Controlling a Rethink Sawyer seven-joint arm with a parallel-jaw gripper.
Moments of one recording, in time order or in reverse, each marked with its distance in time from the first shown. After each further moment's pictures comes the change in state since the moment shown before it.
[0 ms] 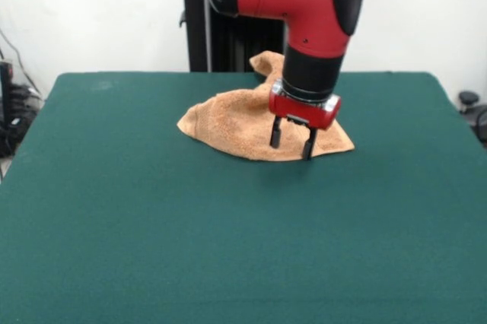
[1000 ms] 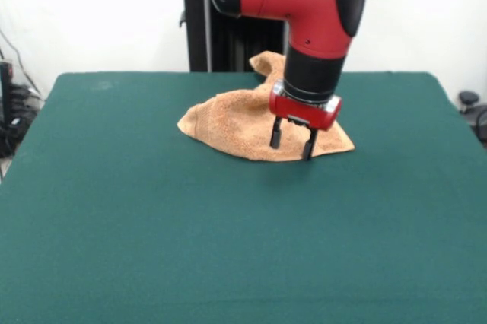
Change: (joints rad) arm 0.015 0.006 -0.012 -0.013 0.000 0.010 0.000
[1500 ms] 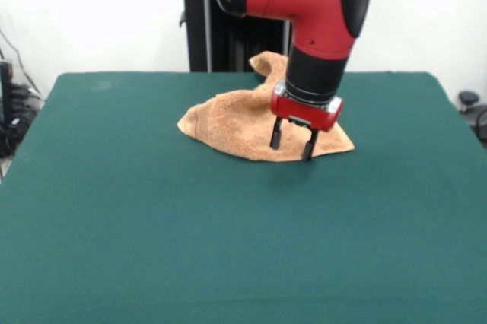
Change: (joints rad) arm 0.029 0.009 -0.024 -0.014 0.000 0.001 0.000
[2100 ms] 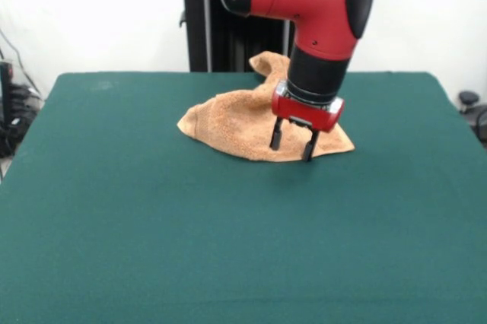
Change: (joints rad) arm 0.019 0.006 -0.016 -0.011 0.000 0.001 0.000
